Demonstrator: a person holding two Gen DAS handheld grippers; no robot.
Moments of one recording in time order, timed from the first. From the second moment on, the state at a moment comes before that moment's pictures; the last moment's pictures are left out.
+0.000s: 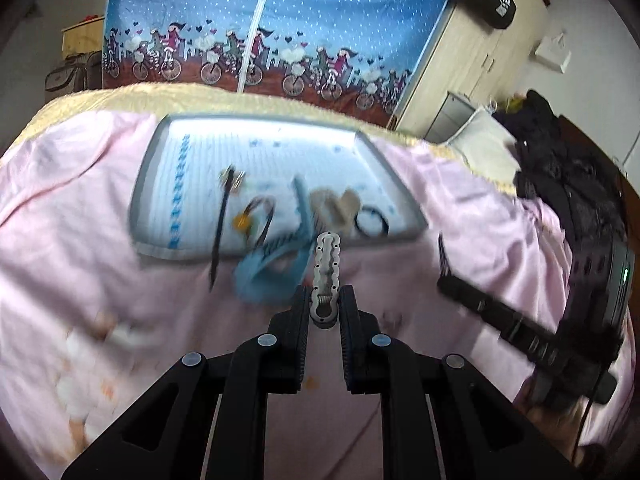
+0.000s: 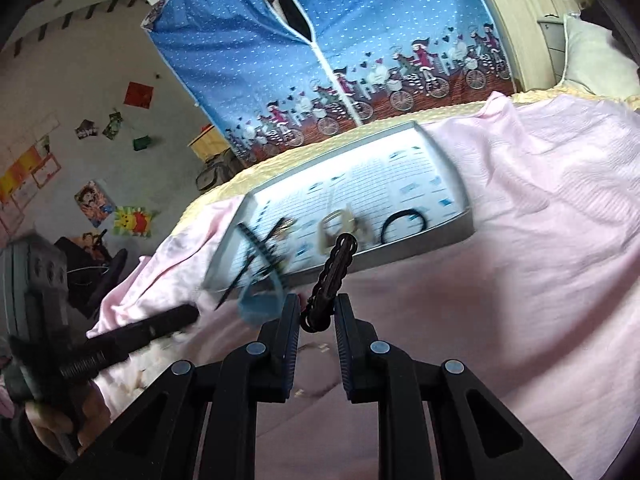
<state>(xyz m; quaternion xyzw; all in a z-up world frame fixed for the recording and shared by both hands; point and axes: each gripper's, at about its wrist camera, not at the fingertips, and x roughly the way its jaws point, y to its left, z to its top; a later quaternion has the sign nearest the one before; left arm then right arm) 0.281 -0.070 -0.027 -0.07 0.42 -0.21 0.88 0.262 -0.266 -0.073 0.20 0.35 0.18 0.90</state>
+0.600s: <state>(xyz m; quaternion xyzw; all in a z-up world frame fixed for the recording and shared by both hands) 0.415 -0.135 -0.063 -0.03 0.44 -0.17 0.88 0.361 -0.294 -0.113 0.16 0.36 0.16 0.91</state>
